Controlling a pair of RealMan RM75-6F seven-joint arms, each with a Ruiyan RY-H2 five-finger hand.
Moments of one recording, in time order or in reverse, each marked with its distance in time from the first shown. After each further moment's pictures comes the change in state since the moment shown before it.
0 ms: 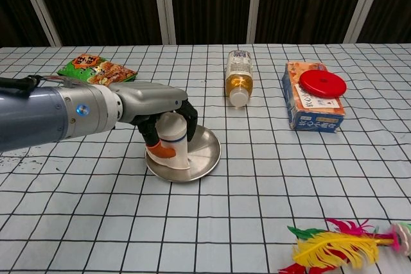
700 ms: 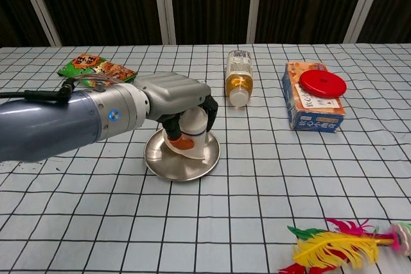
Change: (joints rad) left arm -0.051 -0.105 -0.006 0.074 0.038 0.104 0.097; right arm -0.003 0.002 0.001 0.002 -0.005 0.007 0.007
